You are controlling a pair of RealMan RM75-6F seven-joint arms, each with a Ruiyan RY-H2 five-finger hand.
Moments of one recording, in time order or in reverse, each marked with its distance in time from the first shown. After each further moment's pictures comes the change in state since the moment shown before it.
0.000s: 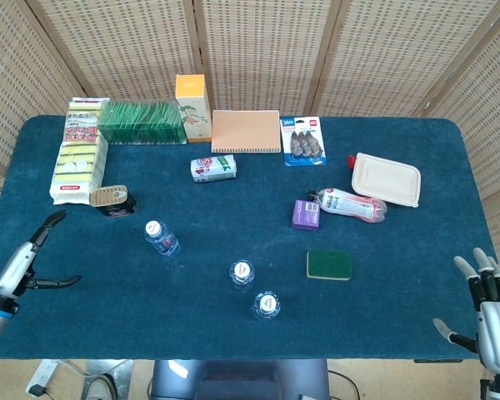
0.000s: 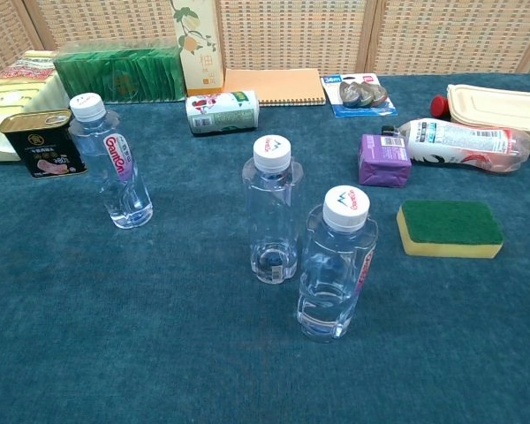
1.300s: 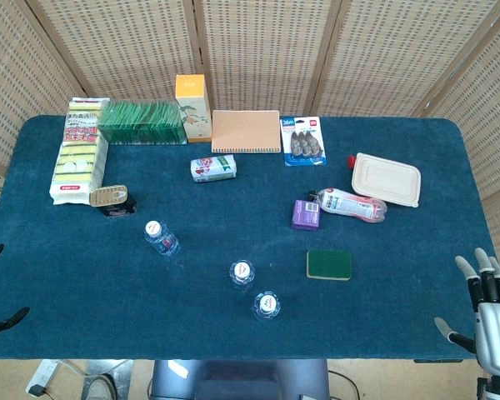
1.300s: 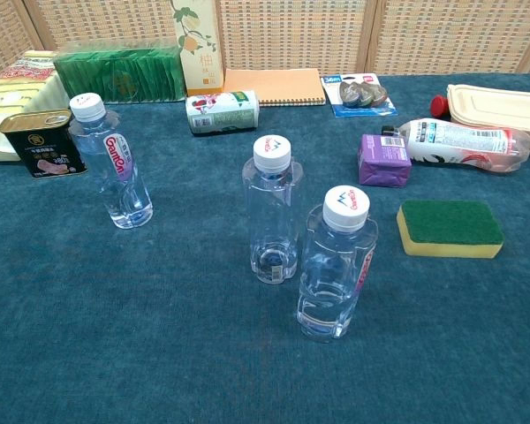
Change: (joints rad) left arm 0.303 0.226 0.027 -0.491 -0.053 0.292 0.918; right arm -0.012 -0.042 0.009 0.006 -0.013 0.029 -0.103
